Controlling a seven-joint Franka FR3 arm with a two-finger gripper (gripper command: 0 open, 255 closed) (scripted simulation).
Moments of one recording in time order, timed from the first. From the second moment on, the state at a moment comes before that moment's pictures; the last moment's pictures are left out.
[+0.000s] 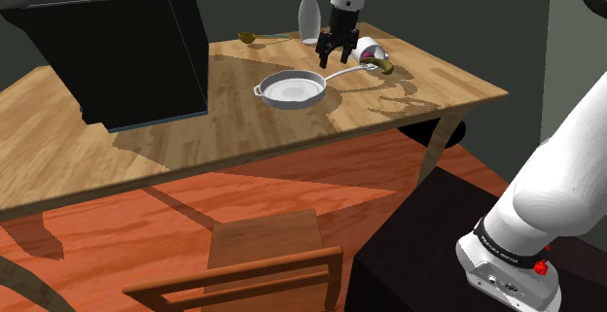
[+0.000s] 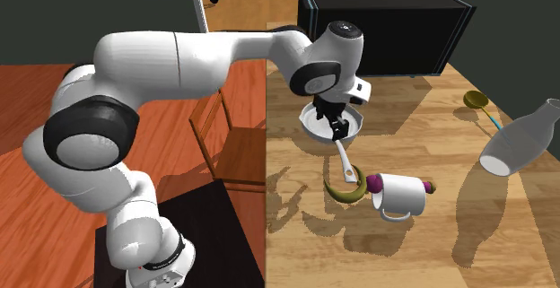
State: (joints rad) arm -0.02 -0.04 -0.05 -1.86 0.15 1.94 -0.07
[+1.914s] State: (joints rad) arm -0.04 0.26 -0.06 -1.62 0.22 1.99 -0.10
